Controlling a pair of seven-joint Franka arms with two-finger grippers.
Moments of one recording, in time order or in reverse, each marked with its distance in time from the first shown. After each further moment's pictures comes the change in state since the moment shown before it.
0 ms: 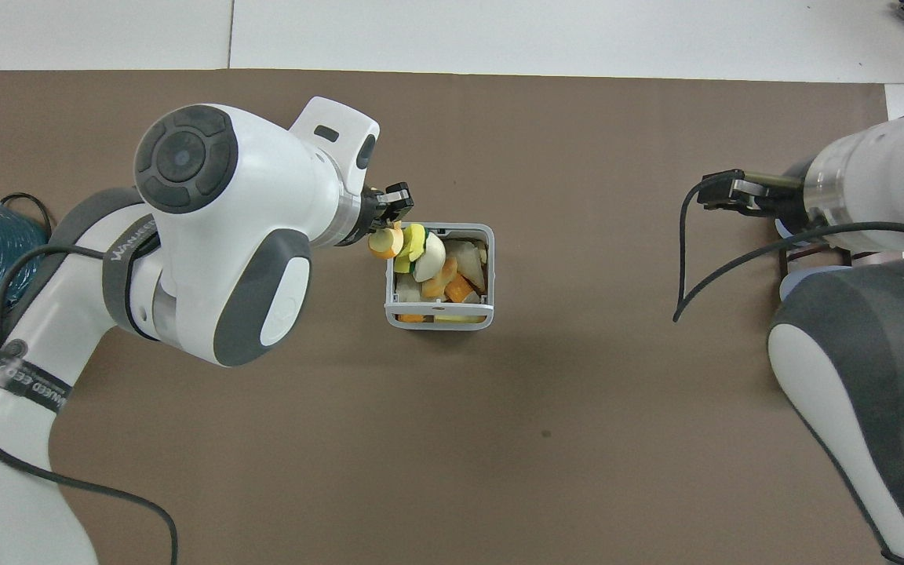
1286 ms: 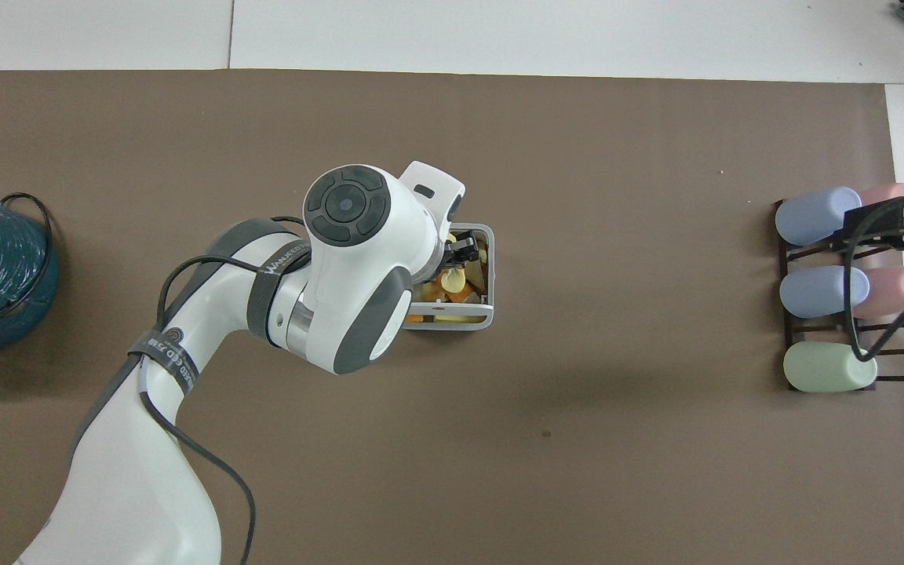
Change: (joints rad) left arm -0.014 0.016 0.037 0.088 0.000 -0.170 -0.003; right arm 0.171 -0.015 -0.281 -0.003 0.094 -0.073 -0.110
